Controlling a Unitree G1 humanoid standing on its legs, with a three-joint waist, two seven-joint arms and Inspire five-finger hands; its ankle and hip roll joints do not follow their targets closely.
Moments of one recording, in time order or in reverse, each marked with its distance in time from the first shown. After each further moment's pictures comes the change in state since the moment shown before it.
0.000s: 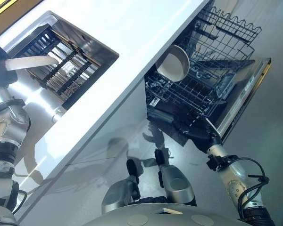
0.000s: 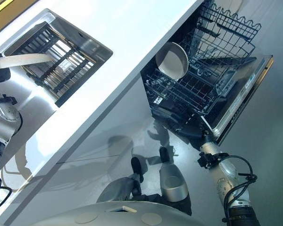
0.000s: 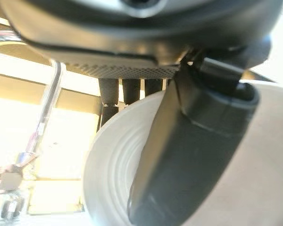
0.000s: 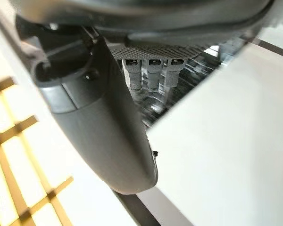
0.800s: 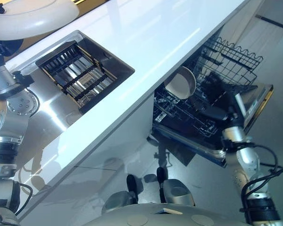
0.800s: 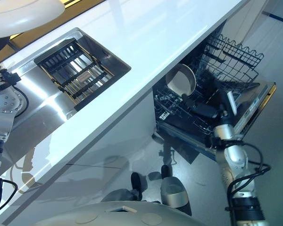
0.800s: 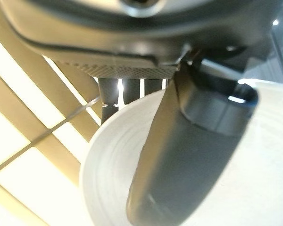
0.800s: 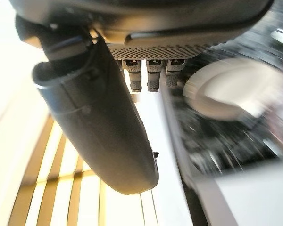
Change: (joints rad) left arm 0.019 -0.041 0.118 -0.474 -0.111 -0.283 0.040; right arm -0.180 -0.207 -0.030 -0.117 -0.415 -0.265 -0.366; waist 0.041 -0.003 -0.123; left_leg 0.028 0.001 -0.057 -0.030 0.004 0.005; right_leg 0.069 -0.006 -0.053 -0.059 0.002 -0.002
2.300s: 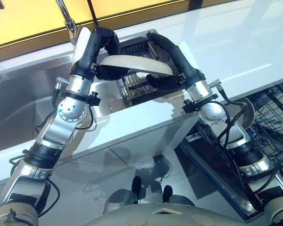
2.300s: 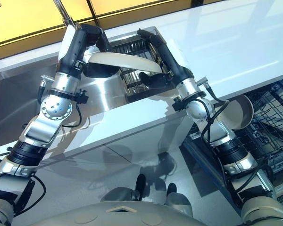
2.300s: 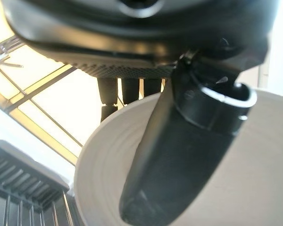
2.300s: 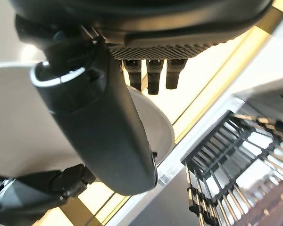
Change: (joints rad) left arm -0.034 -0.270 -0.283 -0.206 -0.315 0.111 -0.697; right arm -0.523 0.066 0.407 0.097 -0.456 0.224 -0.005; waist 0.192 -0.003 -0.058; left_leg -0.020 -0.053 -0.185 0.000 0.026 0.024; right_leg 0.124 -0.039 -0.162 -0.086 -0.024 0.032
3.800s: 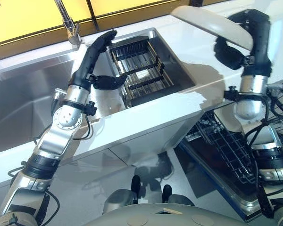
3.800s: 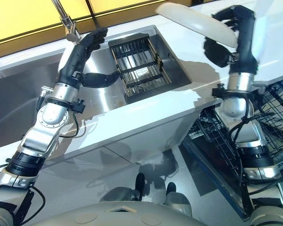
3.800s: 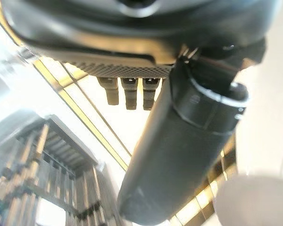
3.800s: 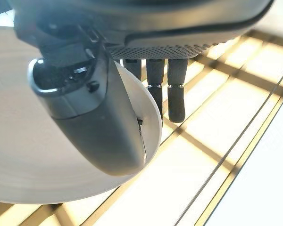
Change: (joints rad) left arm 0.188 0.007 0.149 -0.052 -0.089 0.068 -0.075; right arm 0.231 -0.143 -0.440 0.026 -0.099 -0.098 -0.428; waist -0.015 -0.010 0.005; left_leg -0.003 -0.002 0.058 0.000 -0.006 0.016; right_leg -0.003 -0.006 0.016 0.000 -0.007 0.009
